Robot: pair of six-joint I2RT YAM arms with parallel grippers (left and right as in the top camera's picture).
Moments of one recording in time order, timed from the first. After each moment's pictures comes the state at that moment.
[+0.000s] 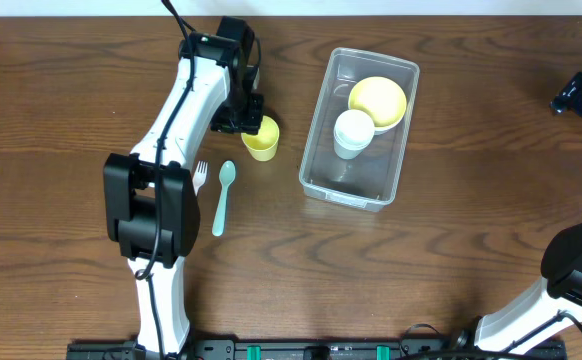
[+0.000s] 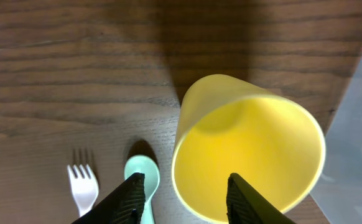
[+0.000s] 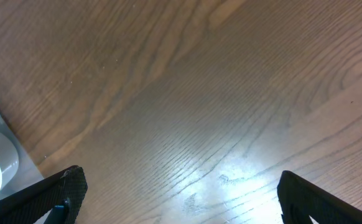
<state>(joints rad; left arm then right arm) -0.25 2.17 1.92 -1.25 0.08 -0.12 -0.46 1.93 2.02 -1.41 0.02 0.29</state>
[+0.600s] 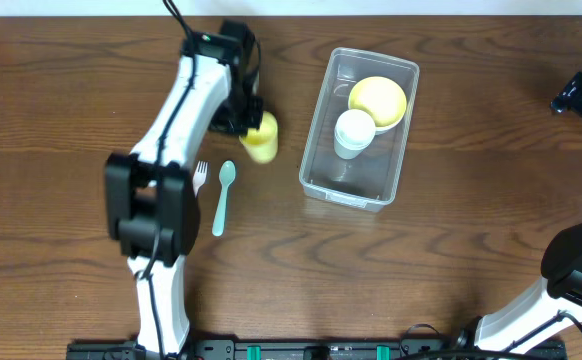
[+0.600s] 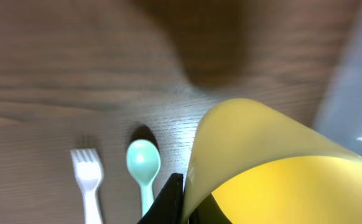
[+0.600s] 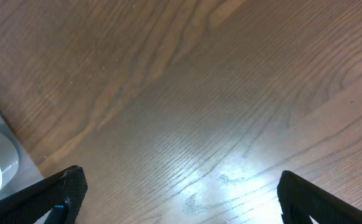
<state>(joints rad) -0.25 2.13 1.97 -1.32 0.08 -0.12 -0.46 1.93 2.02 -1.41 0.02 0.29</state>
